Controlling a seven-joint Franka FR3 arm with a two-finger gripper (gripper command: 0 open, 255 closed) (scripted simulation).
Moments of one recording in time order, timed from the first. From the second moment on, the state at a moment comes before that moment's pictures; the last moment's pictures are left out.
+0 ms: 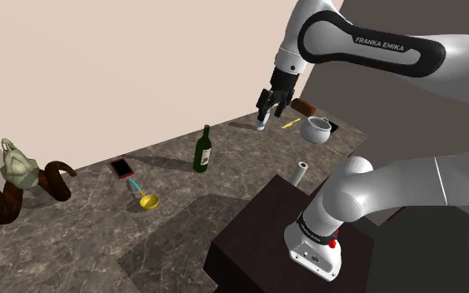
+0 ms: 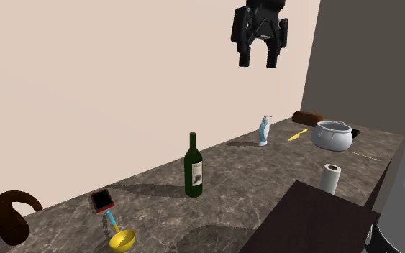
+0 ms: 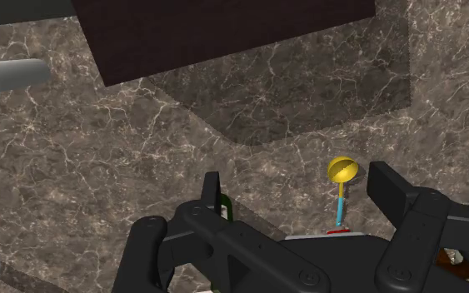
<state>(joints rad) 0.00 -0.77 -0.06 -2.45 0.02 1.66 0.13</state>
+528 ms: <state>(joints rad) -0.01 -0.59 -0.09 -2.46 0.00 1.86 0.09</state>
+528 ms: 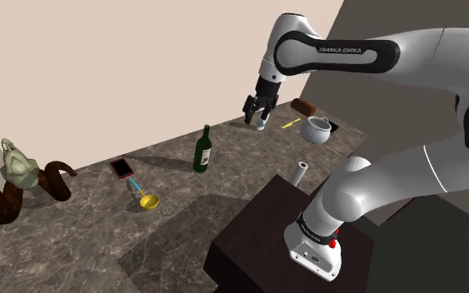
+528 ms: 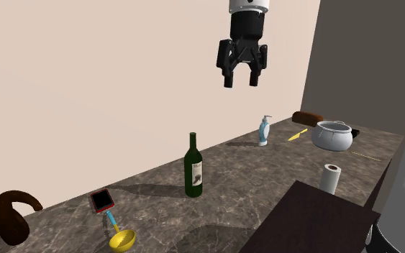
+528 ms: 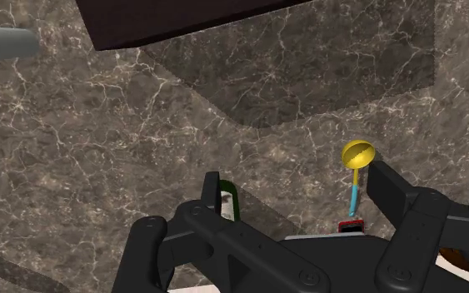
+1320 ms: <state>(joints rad) -0.02 -0.14 -0.15 -2.33 0.01 2.21 0.00</state>
